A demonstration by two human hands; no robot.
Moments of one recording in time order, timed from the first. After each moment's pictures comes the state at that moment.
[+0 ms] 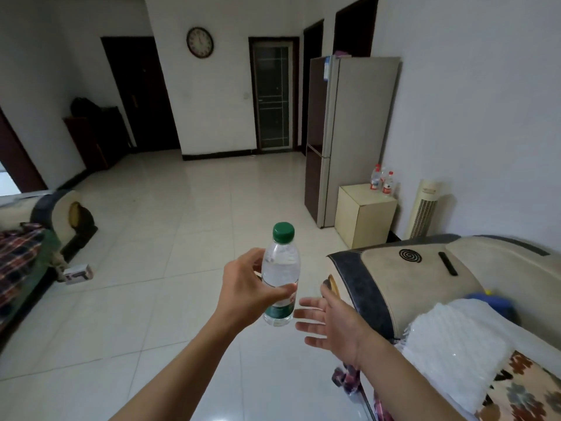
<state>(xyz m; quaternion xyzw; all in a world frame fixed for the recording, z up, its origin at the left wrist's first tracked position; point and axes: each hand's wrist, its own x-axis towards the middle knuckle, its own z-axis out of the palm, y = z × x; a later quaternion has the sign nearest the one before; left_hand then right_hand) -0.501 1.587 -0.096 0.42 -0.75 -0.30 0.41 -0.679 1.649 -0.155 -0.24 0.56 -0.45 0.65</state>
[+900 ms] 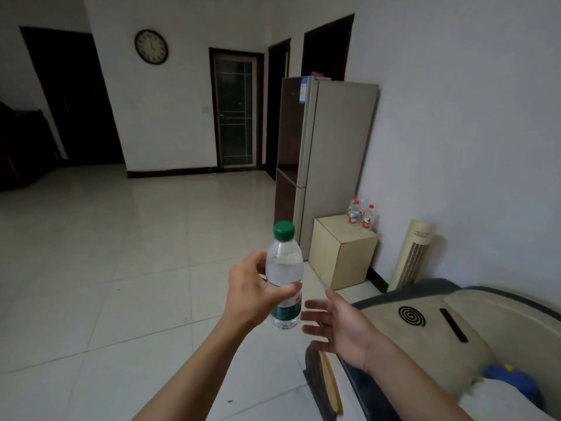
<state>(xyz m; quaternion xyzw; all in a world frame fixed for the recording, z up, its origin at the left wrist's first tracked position) -0.628 1.212 -0.089 0.36 -0.75 -0.36 0.42 -0.796 1.309 -0.130 -0.20 0.60 -0.51 0.59</state>
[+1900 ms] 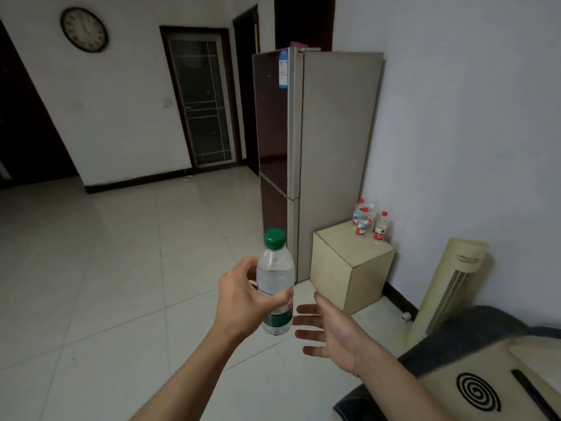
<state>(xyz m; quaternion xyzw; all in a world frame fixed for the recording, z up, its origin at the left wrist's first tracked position) -0.838 0.815 -0.104 0.37 -0.77 -0.36 0.36 -0.991 0.921 -0.150 -0.14 0.62 -0.52 0.58</state>
